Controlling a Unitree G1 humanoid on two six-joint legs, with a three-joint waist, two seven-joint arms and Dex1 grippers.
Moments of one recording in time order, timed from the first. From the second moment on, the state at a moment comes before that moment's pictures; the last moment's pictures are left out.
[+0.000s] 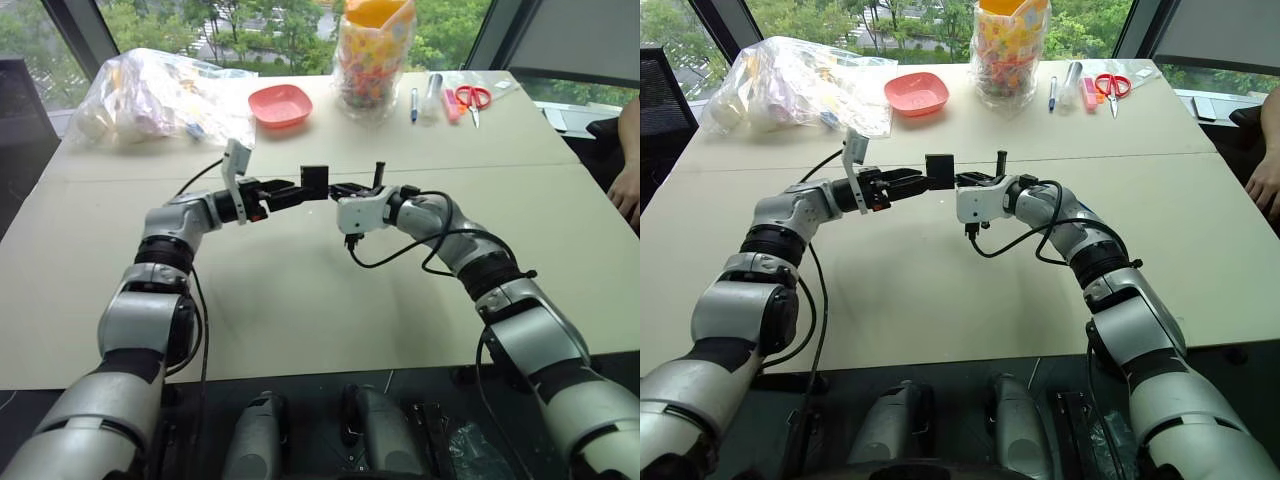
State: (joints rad) left arm -1.11 0.35 0.06 1.09 -0.40 0.39 -1.15; right arm -0.95 -0.44 0.40 0.74 -0.55 -0.54 0.38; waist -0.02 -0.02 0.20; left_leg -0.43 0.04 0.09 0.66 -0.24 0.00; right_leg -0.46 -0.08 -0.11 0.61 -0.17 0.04
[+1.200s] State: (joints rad) left arm -1.13 0.31 0.26 0.96 -0.50 0.71 -1.31; right arm -0.29 0.03 -0.20 -0.38 0.90 0.73 0.29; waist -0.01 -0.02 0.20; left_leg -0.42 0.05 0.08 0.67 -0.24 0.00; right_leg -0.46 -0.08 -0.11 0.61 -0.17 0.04
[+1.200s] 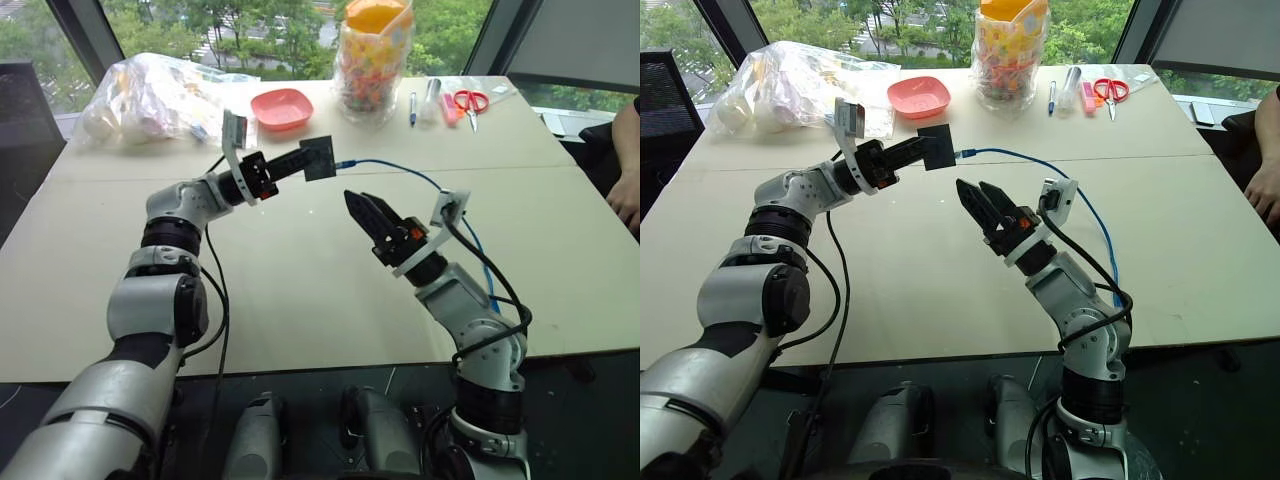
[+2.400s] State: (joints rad) left arm -1.03 0.27 0.25 0.72 -0.65 0.89 -1.26; right arm -0.37 0.10 -0.21 -0.23 1.06 0.61 0.20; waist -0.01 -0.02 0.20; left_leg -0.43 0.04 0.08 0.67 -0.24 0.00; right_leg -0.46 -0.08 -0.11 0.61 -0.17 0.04
